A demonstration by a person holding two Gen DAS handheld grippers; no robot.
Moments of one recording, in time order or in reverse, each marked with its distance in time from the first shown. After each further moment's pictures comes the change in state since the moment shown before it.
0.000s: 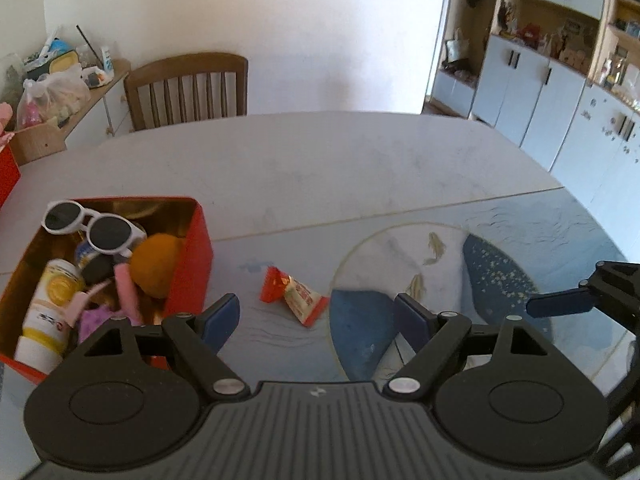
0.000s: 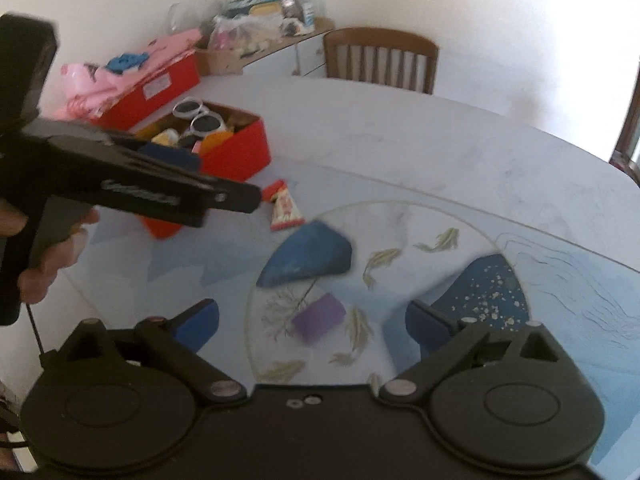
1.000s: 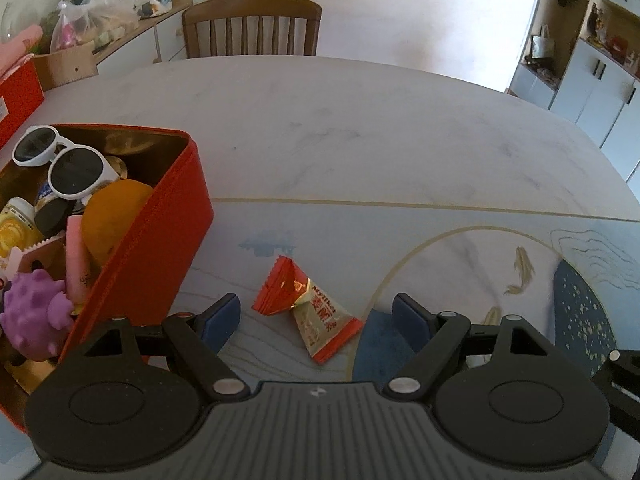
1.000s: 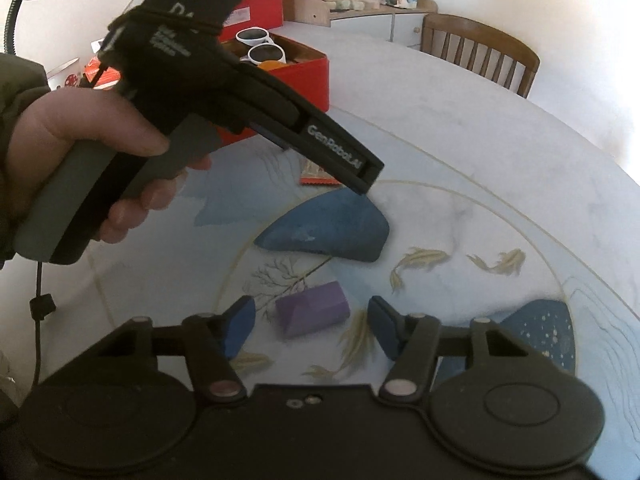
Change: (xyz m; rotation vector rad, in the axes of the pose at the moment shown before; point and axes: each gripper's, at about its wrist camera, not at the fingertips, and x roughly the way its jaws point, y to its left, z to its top) left arm 0.091 0.000 0.008 -0.193 0.110 0.159; right arm 0.059 -0.017 -0.002 -0.268 0.070 0.155
